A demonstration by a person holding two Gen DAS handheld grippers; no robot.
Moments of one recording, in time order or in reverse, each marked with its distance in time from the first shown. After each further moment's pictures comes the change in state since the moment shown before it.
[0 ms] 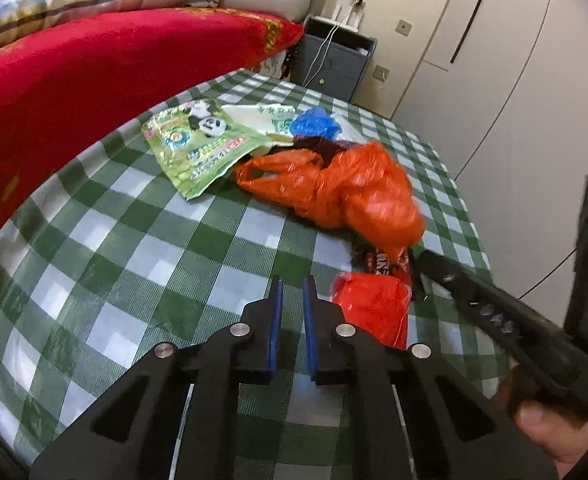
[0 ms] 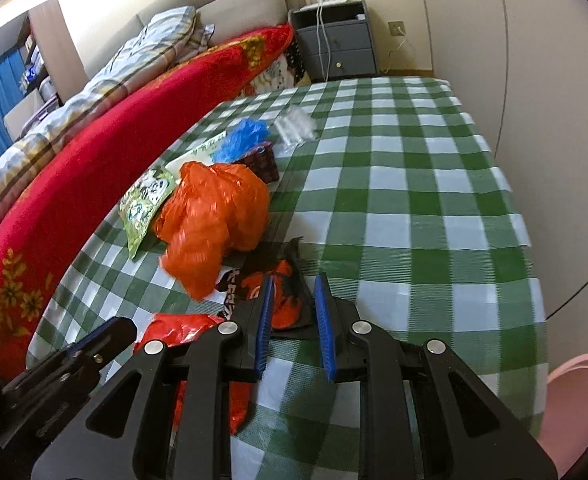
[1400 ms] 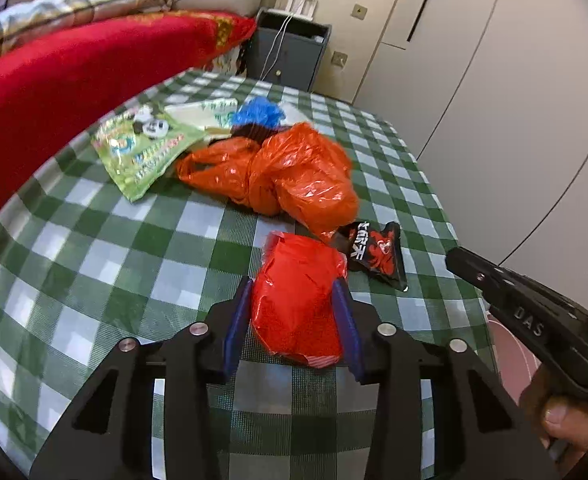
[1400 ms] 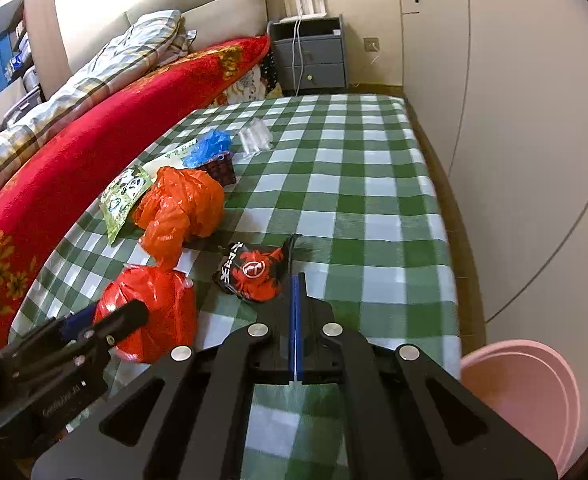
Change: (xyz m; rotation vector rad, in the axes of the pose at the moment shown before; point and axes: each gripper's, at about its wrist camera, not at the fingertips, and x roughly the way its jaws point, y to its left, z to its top) left arm 0.000 -0.027 -0.008 0.118 0.025 -0.086; right arm -0.059 -0.020 -0.013 -0.030 -0.044 -0.135
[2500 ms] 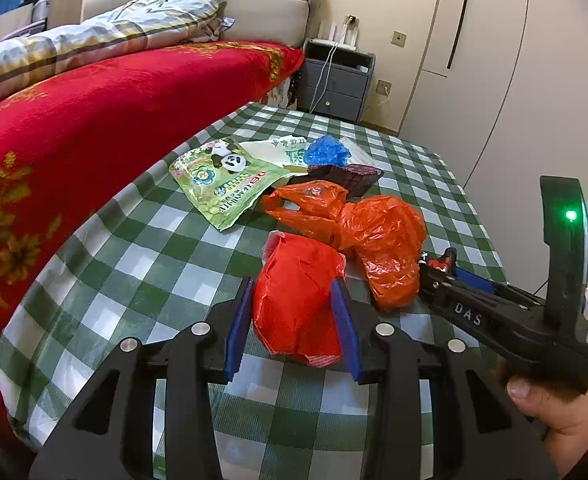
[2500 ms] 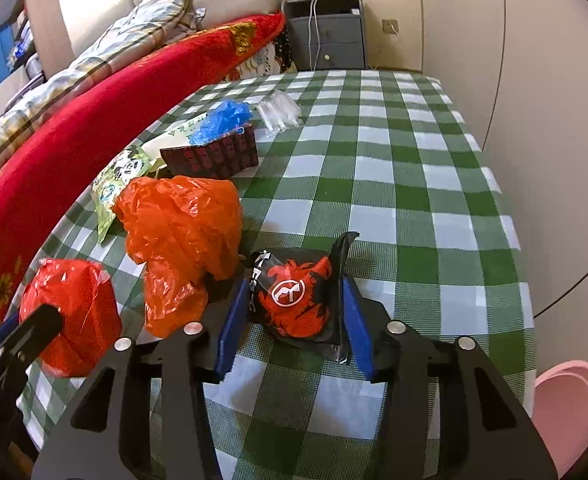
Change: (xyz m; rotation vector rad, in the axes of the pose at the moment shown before) left arm -0.027 0.029 0.005 -0.030 -0.103 0.178; right arm 0.063 0.028 0.008 -0.025 0.059 0.035
